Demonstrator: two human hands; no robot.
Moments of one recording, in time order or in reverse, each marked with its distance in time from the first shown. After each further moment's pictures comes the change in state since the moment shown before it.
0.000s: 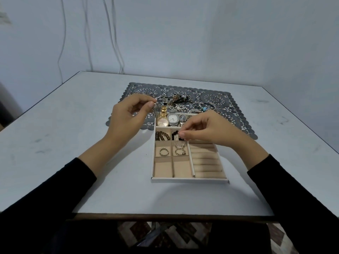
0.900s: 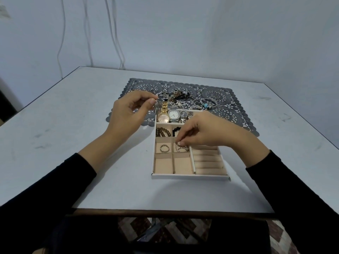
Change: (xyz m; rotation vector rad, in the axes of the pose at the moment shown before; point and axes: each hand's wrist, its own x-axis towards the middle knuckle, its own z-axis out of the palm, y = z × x) left_hand -0.001 -0.004 0.000 0.026 -0.020 0.014; right_hand 0.006 -0.019 0.008 -0.418 -0.208 0.081
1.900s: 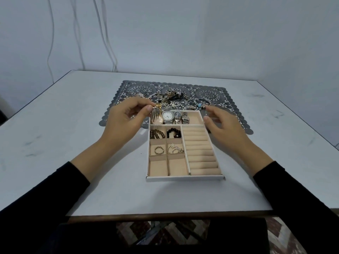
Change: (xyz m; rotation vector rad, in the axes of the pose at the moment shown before) left_hand -0.006 0.007 0.005 -0.042 -0.066 -0.051; right_hand -0.027 0.071 0.020 0.086 0.690 0.224
